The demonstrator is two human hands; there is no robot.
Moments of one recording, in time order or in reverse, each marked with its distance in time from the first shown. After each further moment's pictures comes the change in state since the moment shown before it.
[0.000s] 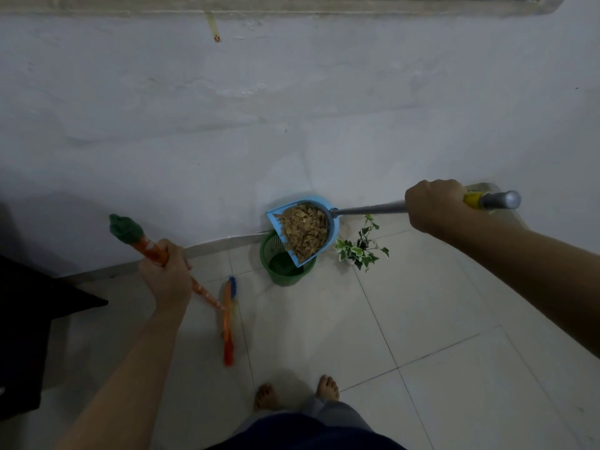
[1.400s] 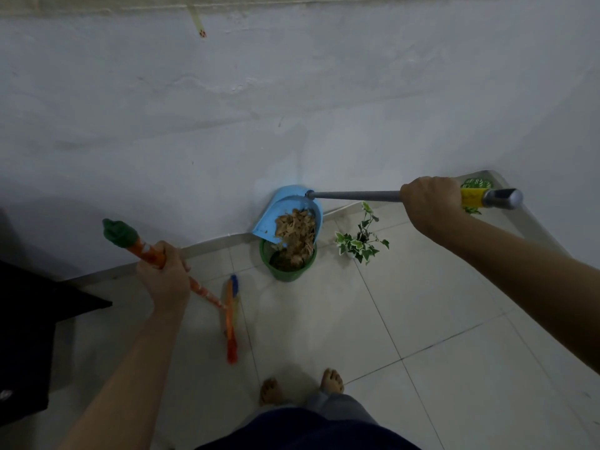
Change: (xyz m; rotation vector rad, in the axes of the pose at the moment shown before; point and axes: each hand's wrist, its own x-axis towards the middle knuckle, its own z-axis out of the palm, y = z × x) left_hand -0.008 0.002 0.004 0.017 -0.027 0.008; right_hand 0.002 -0.001 0.026 -0.008 0.082 0.087
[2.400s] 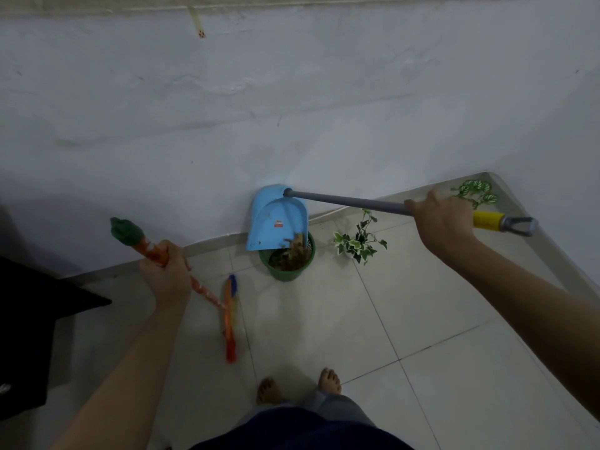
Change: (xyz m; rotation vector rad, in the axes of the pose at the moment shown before) left_hand -0.010 0.002 0.003 0.019 -0.003 -0.026; right_hand -0.023 0.011 0.036 0.093 0.101 0.062
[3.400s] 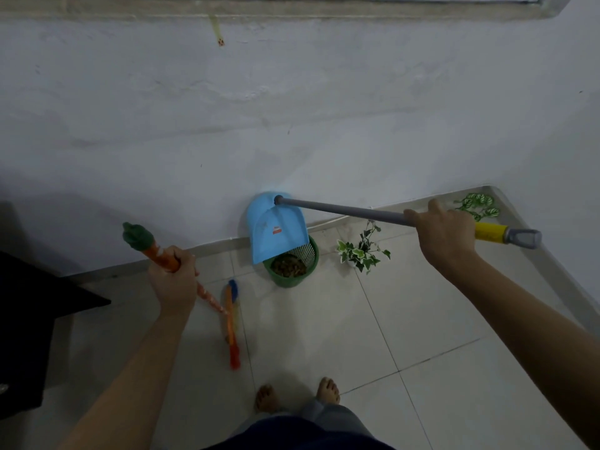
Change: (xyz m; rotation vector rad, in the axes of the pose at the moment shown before) left_hand 0.010 -0.014 -0.012 -0.003 -0.061 0.057; right_hand -0.004 -0.019 -0.016 0.026 0.034 -0.007
